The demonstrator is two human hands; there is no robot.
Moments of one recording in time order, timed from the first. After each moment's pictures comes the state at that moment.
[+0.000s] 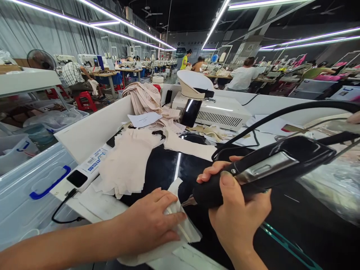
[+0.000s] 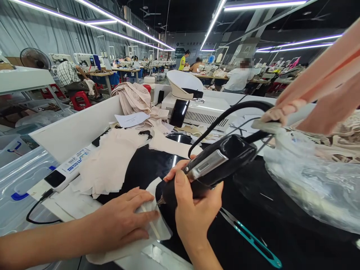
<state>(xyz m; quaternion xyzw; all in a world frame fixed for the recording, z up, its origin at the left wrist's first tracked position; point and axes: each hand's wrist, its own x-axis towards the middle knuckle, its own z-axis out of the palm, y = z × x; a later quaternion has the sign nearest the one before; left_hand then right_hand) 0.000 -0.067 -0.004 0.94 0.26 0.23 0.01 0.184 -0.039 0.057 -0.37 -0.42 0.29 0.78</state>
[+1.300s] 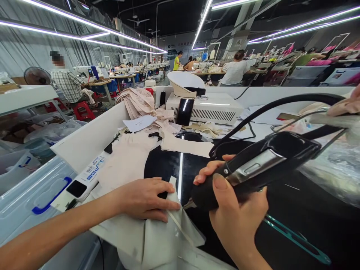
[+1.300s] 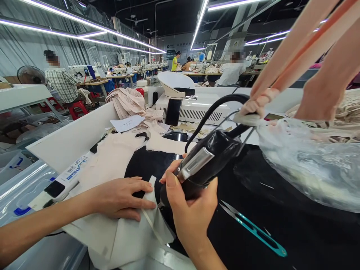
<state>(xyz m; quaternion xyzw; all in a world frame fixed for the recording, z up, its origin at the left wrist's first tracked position) -0.033 0.003 0.009 0.99 0.10 0.13 0.02 0.183 -0.045 0.054 -0.35 -0.43 0.29 0.78</state>
